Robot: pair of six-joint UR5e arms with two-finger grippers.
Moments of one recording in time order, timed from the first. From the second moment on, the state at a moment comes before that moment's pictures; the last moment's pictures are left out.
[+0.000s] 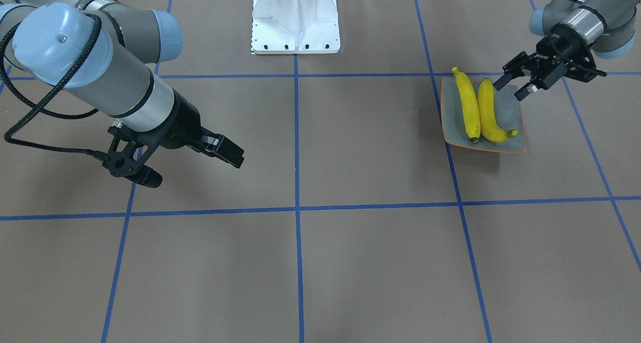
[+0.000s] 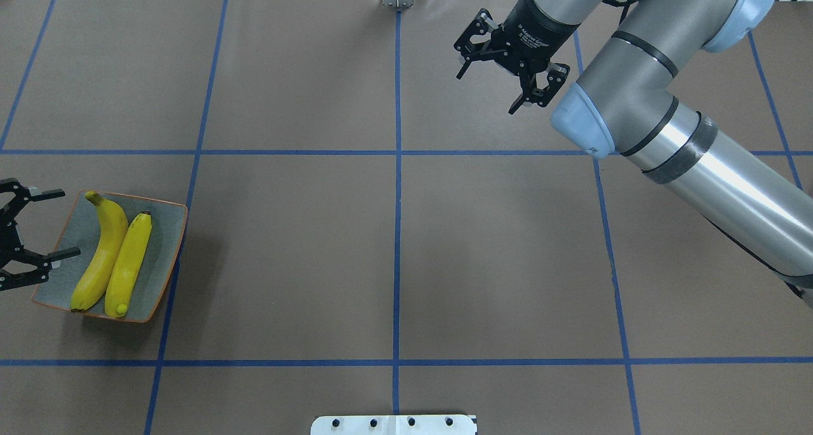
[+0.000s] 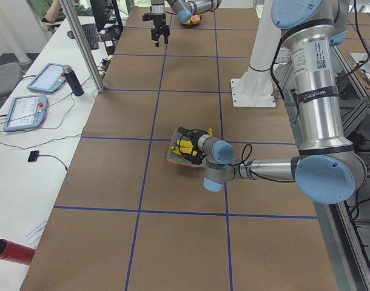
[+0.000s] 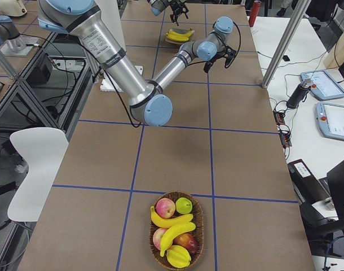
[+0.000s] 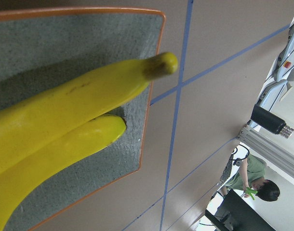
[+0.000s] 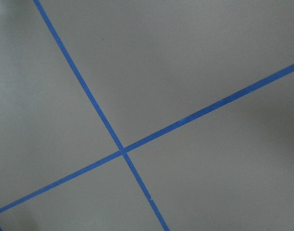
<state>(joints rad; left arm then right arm) -0.75 -1.34 -1.58 -3.51 -1.82 -2.69 0.93 -0.84 1.60 -1.51 2.39 1.50</state>
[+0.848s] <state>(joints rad) -0.92 -1.54 -1.60 -3.20 -2.08 -2.39 1.03 -0.92 1.61 -1.52 2.39 1.27</state>
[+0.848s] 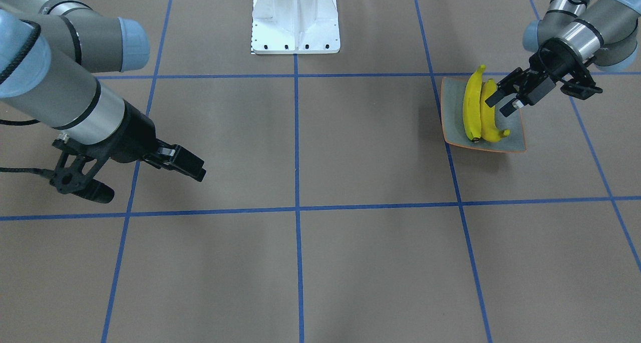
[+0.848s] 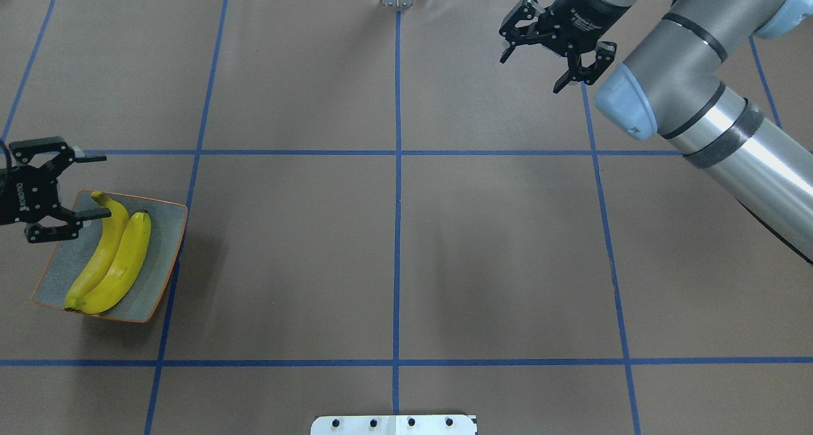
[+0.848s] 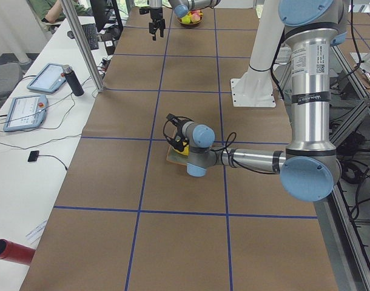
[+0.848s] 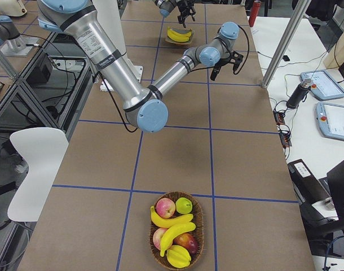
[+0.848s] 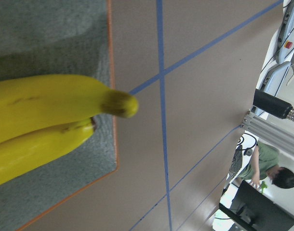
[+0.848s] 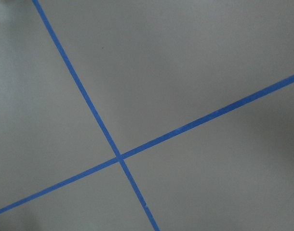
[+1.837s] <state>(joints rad) -1.09 -1.83 -1.67 -2.50 -2.30 -1.64 1.35 -1.35 1.60 -1.54 2.29 0.21</state>
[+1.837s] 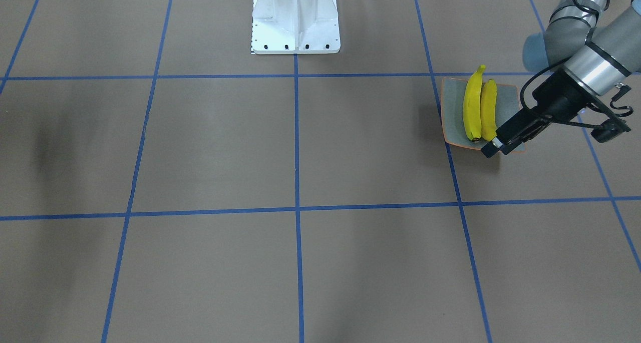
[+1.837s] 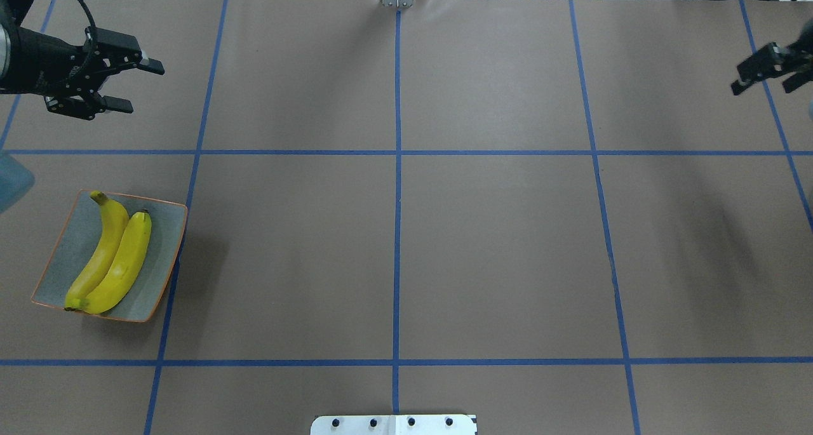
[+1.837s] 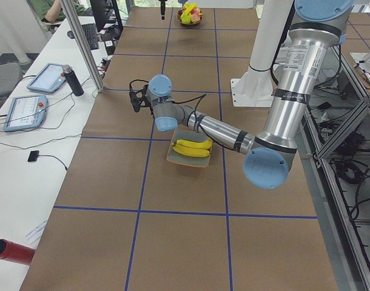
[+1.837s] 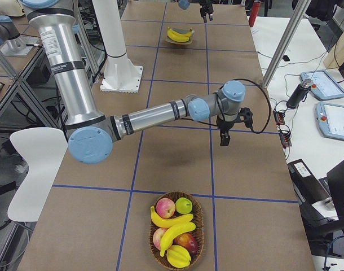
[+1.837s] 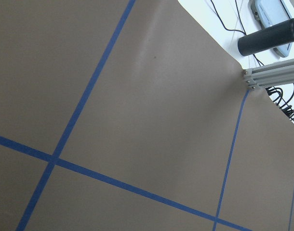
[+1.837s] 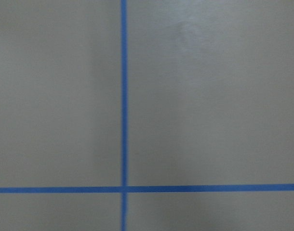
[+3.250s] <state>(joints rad) -1.07 -1.89 -1.66 -2.48 -2.30 -1.65 1.62 -1.59 1.31 -1.54 2.04 -0.66</state>
